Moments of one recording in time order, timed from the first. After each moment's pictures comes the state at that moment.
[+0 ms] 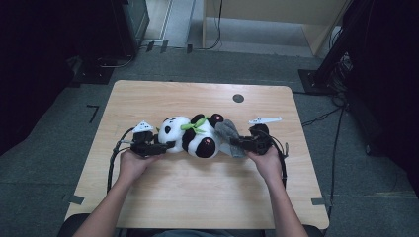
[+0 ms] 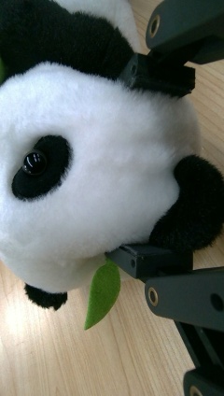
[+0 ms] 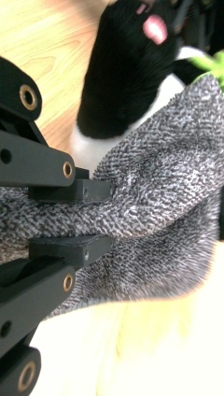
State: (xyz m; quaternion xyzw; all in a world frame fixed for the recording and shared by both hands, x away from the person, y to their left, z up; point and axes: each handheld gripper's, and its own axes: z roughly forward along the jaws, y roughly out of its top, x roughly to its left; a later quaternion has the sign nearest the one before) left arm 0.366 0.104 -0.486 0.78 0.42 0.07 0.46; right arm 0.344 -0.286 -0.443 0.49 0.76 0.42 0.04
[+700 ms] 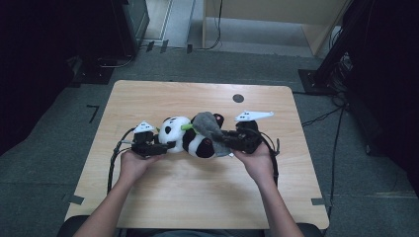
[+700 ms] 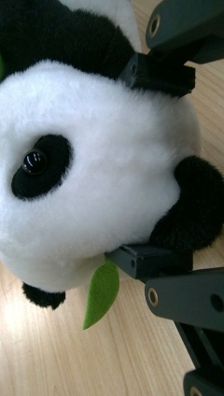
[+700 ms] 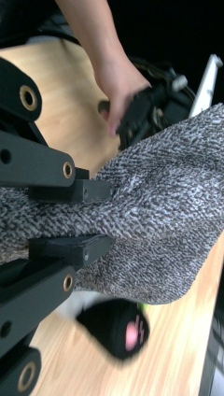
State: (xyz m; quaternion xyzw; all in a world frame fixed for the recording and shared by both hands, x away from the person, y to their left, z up) left arm 0.364 0.101 -0.485 0.78 0.43 0.07 0.45; right arm 0.315 -0.232 -0.377 0.39 0.78 0.48 0.04
